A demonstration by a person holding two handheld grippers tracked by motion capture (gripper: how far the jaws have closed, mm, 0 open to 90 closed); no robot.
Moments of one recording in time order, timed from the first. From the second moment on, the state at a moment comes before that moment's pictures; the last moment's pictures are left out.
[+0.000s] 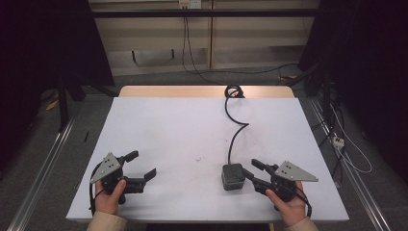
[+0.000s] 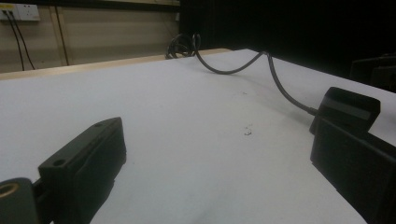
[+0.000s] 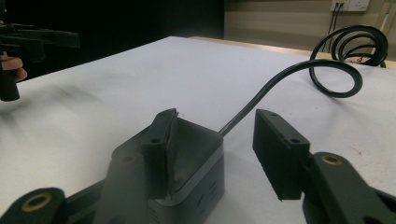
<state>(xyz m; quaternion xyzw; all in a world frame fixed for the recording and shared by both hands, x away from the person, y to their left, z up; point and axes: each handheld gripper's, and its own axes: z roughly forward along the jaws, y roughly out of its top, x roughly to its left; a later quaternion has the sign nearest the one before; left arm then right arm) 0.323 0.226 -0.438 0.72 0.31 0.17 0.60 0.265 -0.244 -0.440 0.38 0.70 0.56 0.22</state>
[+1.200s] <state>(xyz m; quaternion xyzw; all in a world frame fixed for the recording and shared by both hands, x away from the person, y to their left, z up) 0.325 0.225 -0.438 0.72 0.31 0.17 0.60 0.277 -0.242 -0.434 0.37 0.71 0.57 0.17</state>
